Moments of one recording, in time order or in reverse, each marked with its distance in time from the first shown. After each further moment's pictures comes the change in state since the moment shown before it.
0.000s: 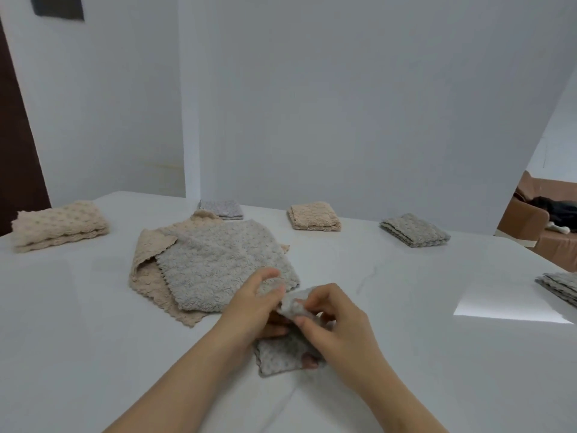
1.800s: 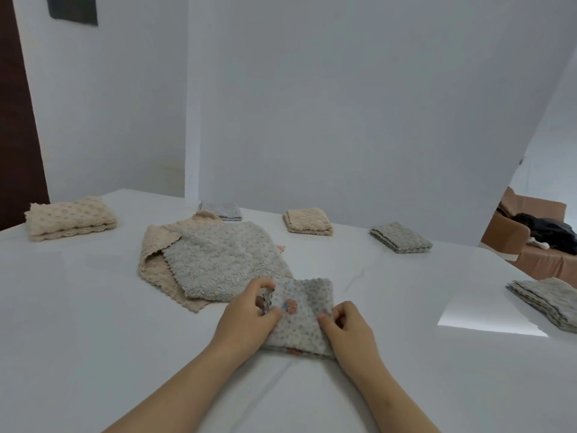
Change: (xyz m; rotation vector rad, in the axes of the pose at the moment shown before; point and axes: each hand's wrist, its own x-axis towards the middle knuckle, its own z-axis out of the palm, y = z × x) left_hand -0.025 -0.018 -0.007 0.617 0.100 0.284; right_hand -0.016 0.020 -0.014 -0.225 0.097 0.369
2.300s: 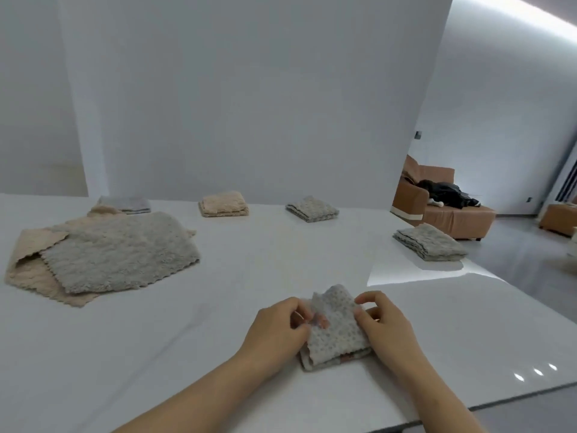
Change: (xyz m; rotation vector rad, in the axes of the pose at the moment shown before) left_hand -0.065 0.087 0.133 0.010 -0.376 0.213; right_hand -0.078 0.087 -0.154 -0.003 0.194 0.123
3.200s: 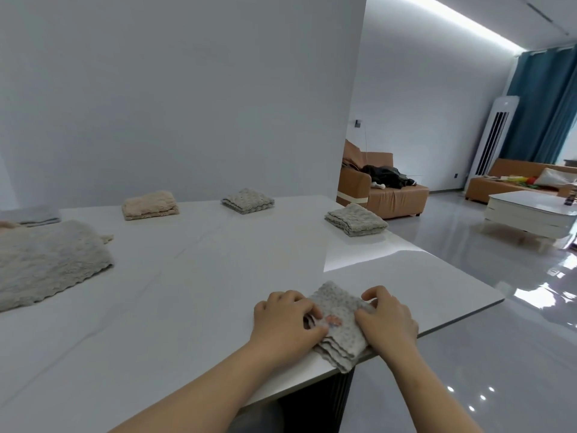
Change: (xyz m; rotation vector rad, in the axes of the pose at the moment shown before) left_hand 0.014 0.066 0.108 0.441 -0.177 0.176; right_hand -0.025 0.065 -0.090 -0.390 0.276 0.240
